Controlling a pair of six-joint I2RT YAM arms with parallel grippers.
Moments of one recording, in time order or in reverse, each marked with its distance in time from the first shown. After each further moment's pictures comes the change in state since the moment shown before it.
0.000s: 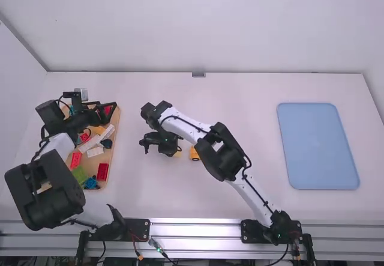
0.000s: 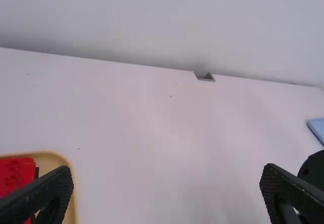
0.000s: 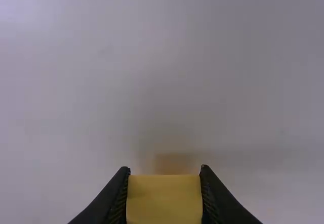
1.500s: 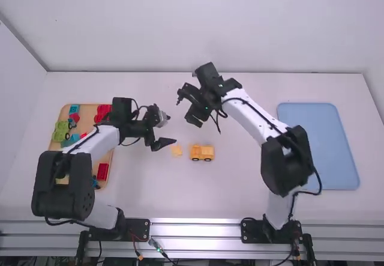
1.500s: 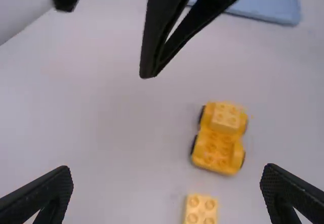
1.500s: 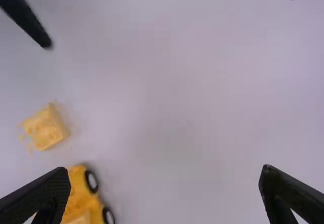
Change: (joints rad) left arm -0.606 0.000 -0.001 -0.398 0.007 0.886; right arm -0.353 -0.616 -0.548 0.501 -0.138 0.155
